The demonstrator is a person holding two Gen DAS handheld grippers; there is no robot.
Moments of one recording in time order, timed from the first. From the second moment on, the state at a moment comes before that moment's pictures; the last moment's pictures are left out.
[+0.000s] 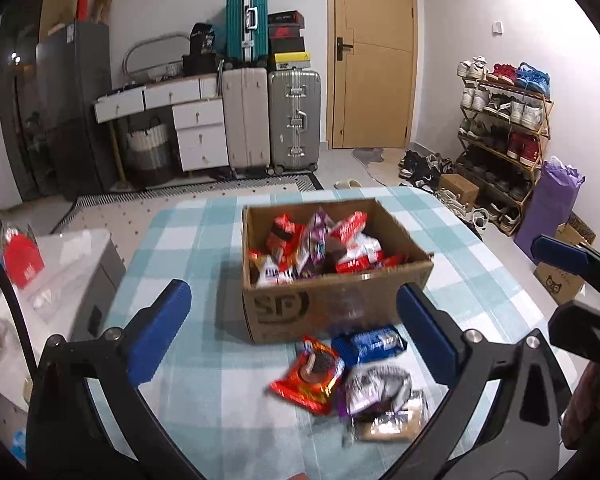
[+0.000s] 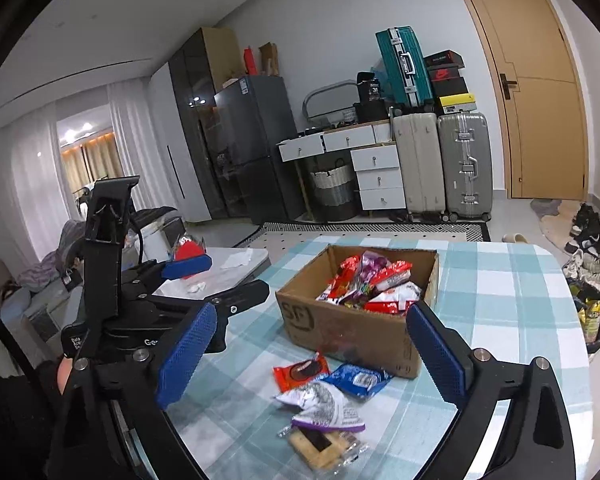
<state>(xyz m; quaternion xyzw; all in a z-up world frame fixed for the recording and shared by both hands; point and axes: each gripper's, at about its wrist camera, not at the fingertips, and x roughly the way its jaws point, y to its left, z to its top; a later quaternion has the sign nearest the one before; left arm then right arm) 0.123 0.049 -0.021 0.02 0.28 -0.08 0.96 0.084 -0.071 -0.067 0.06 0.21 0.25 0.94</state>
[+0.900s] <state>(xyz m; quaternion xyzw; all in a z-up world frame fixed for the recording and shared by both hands) 0.111 0.075 -0.157 -0.02 0.37 -0.08 0.93 0.125 -0.068 -0.190 0.13 0.34 0.28 0.89</state>
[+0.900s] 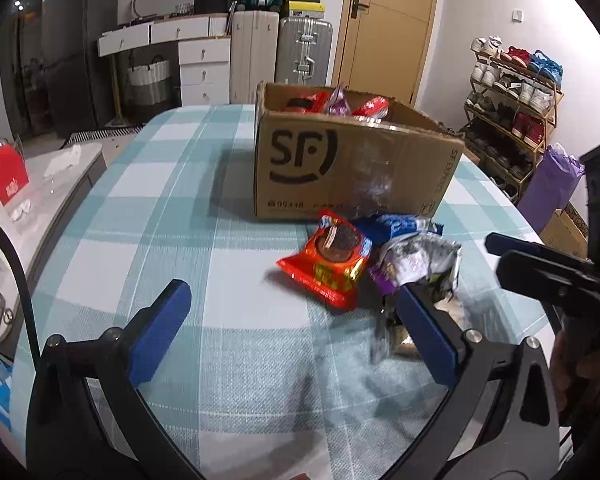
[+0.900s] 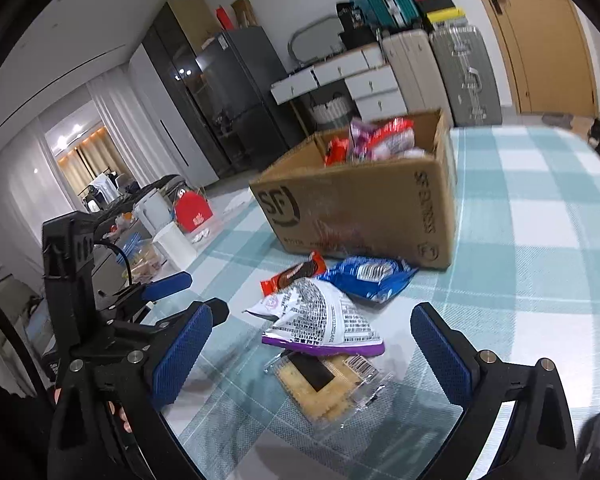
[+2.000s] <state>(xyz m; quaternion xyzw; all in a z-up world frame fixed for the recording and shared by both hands) 0.104 0.088 -0.191 -0.05 0.41 -0.08 0.91 0.171 -0.020 -0.232 0.13 0.40 0.30 0.86</state>
